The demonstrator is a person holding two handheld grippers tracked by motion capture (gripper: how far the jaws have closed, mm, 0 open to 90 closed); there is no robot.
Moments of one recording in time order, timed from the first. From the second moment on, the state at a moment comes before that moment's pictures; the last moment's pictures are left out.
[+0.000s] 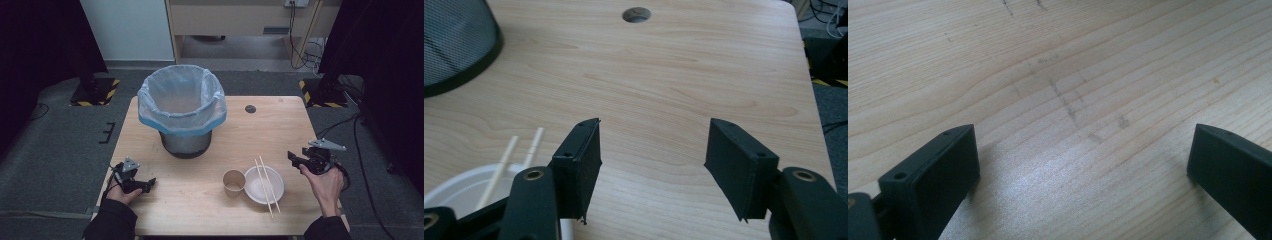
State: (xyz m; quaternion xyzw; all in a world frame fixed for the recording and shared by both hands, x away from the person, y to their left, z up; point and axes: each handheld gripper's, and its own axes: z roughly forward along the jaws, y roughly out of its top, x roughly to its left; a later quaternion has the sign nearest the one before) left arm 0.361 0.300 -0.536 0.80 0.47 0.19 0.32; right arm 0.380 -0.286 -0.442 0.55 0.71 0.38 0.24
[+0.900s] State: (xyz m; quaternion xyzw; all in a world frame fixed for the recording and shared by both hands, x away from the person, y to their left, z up) left arm 0.360 0.299 -0.536 0.80 0.47 0.19 0.32; right arm 0.359 -0.233 -0.449 0.50 0.76 0.38 0.17
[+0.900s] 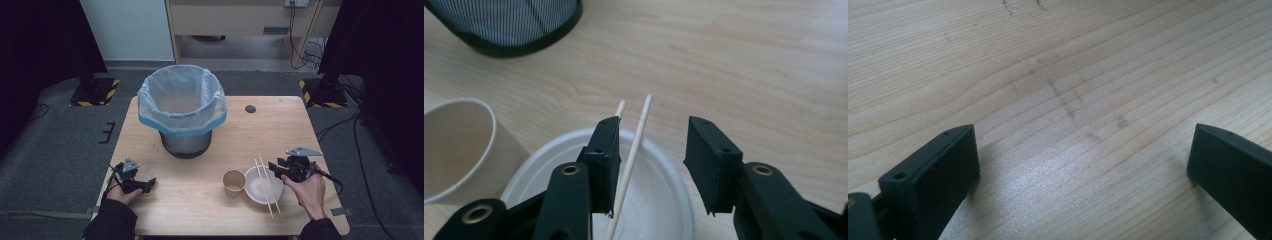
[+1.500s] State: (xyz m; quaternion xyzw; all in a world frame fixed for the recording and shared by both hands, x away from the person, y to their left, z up) left arm 0.360 0.299 -0.536 0.80 0.47 0.19 0.32; right arm 0.357 -0.223 -0.468 0.51 0.79 0.33 0.11
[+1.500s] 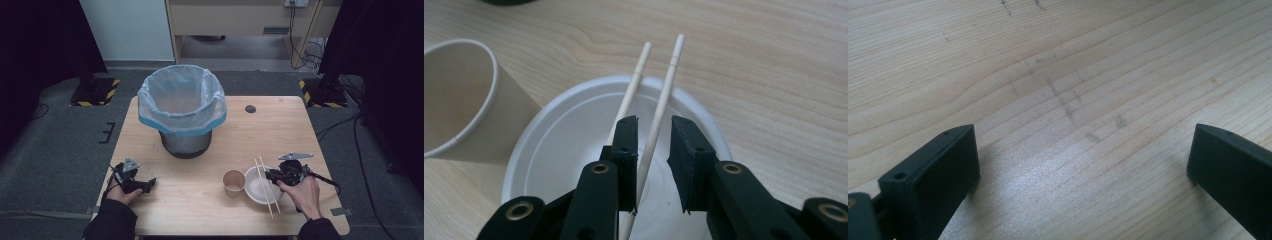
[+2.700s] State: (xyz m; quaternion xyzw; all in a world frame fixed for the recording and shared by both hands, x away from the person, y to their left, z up) left arm 0.360 0.299 -0.536 0.80 0.47 0.19 0.32; right arm 0.358 -0.239 -0.453 0.53 0.75 0.38 0.12
